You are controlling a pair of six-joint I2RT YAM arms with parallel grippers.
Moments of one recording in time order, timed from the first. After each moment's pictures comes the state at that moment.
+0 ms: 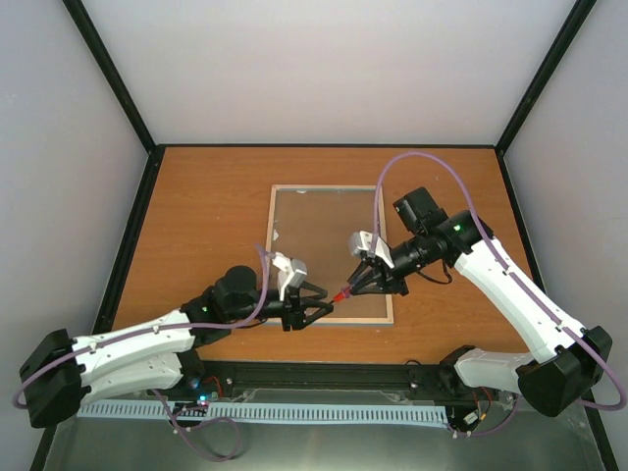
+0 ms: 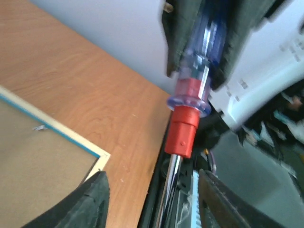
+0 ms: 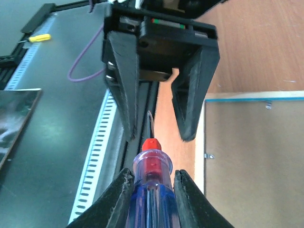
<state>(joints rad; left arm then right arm) -0.98 0.94 0.42 0.33 0.49 -0.43 0.55 1.21 1.22 -1.19 -0.95 -0.83</state>
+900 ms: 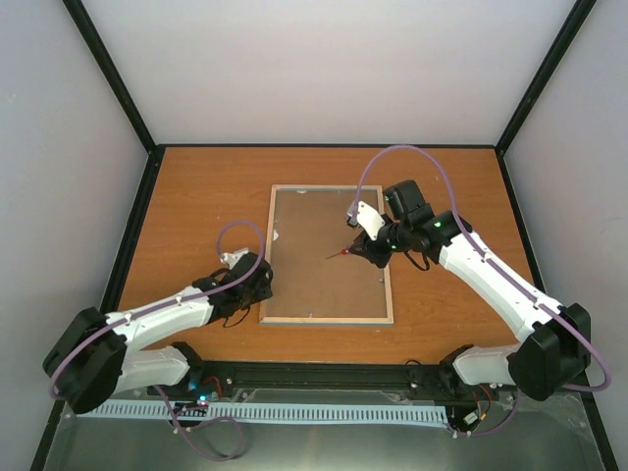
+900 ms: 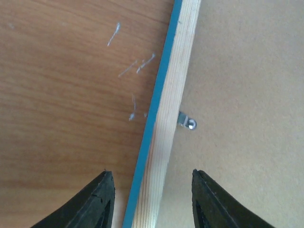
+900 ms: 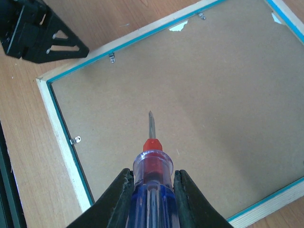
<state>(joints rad) -0.74 1.14 0.49 -0.37 -0.27 -0.99 0.54 1.31 1.15 -0.77 -0.40 -0.40</state>
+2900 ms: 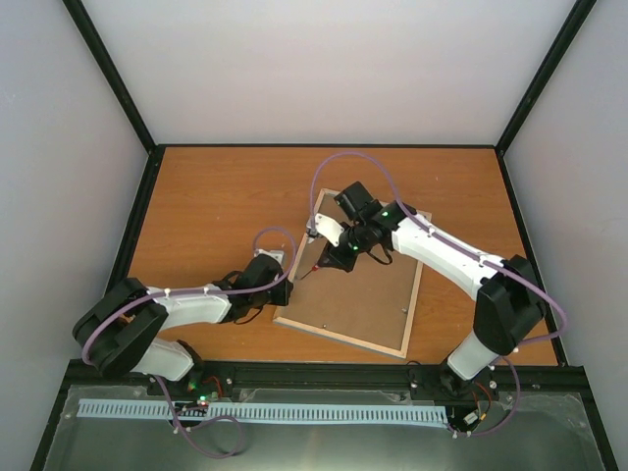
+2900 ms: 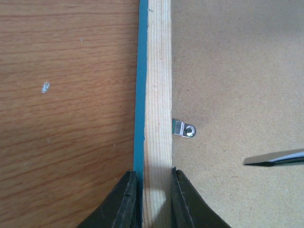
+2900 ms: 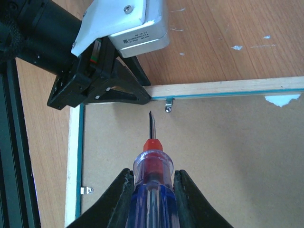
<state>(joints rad) -0.75 1.40 0.44 0.09 -0.02 -0.59 0.70 1.59 1.28 -0.78 -0.43 -0.42</state>
